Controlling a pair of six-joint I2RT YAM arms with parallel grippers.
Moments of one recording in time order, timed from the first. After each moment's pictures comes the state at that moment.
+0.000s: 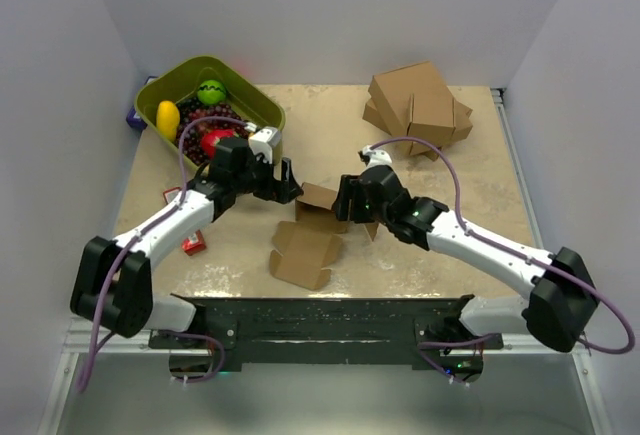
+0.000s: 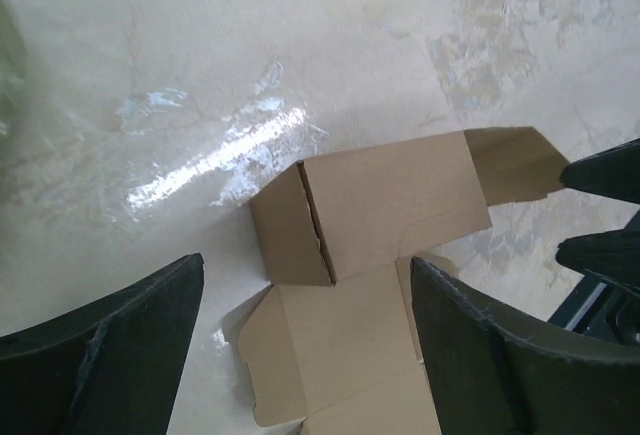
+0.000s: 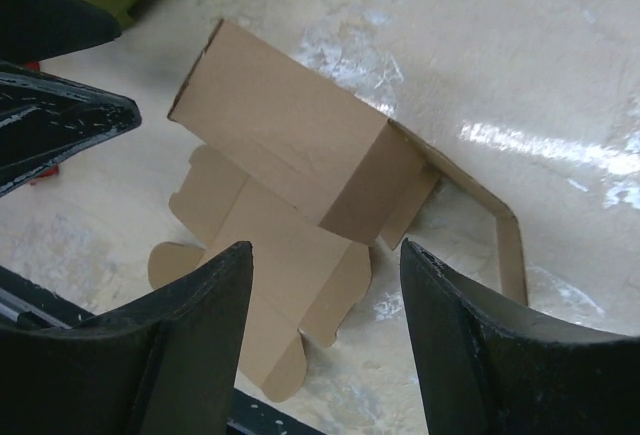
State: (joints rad) left arm -0.38 1.36 0.86 -0.11 0.40 -0.24; right arm 0.80 1.26 0.90 -0.28 0.21 0.64
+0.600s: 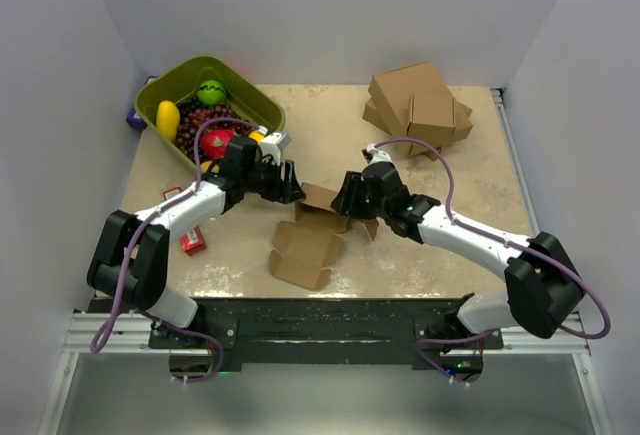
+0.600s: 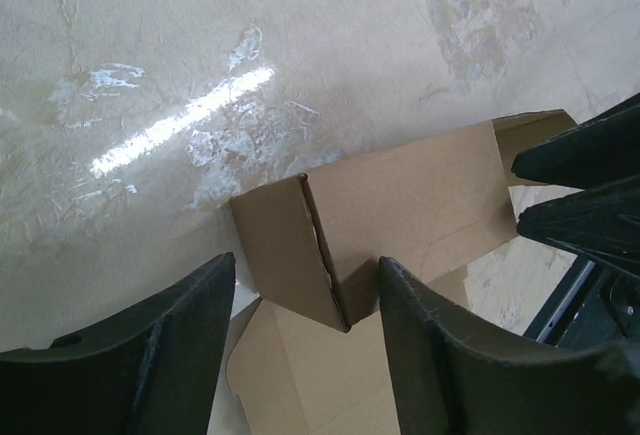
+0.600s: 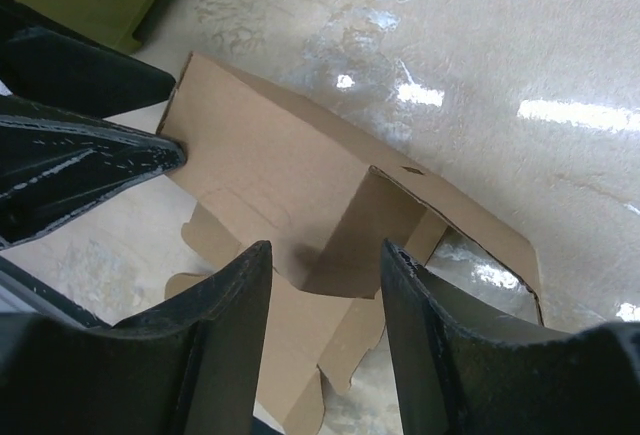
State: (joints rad) left arm -0.38 1.53 0.89 -0.07 0.50 -0.23; right arm 0.71 1.38 0.84 -0.10 0.06 0.72
